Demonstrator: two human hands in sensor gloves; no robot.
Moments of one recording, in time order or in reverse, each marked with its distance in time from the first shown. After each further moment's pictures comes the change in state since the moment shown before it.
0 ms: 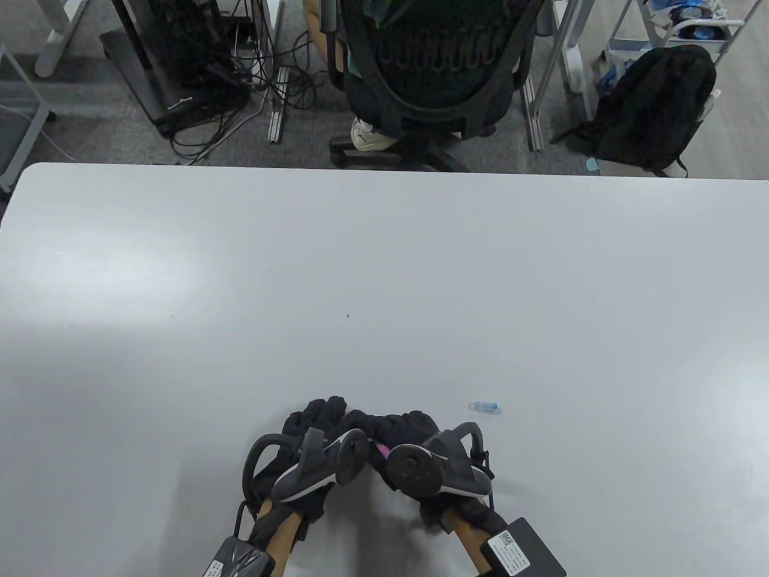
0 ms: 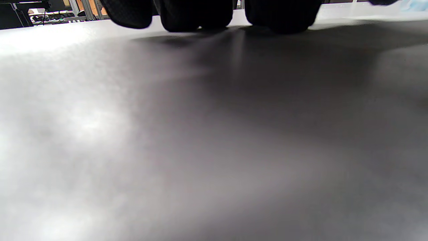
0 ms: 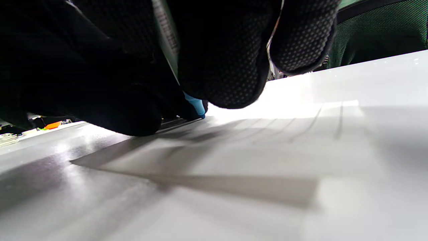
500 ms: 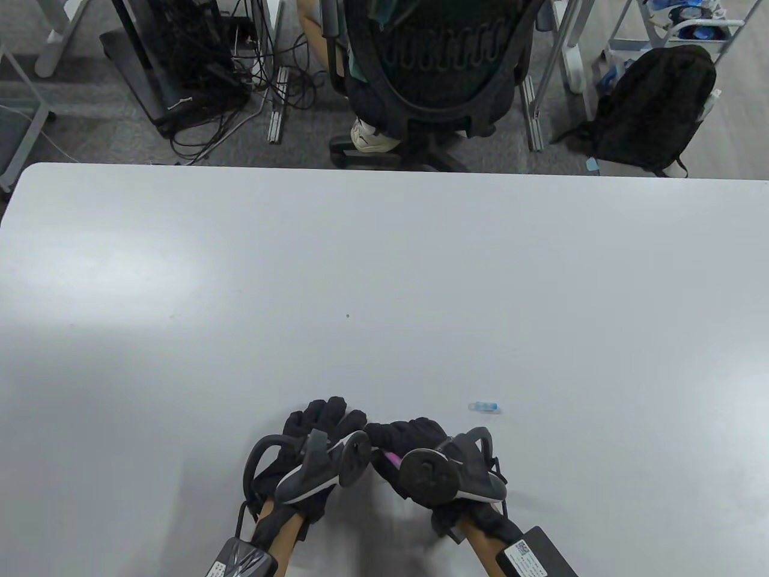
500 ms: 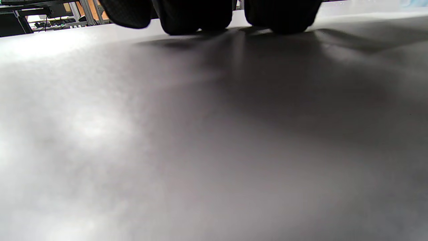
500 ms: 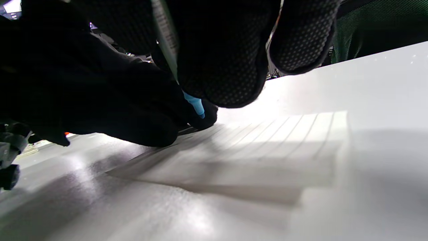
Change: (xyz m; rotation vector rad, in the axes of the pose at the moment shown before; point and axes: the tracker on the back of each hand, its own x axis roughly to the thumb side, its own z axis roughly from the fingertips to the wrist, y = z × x) left_hand 0.002 0.001 0.001 0.005 0.004 -0.020; right_hand -0.001 -0.011 0.011 0.000 -0.011 -0.068
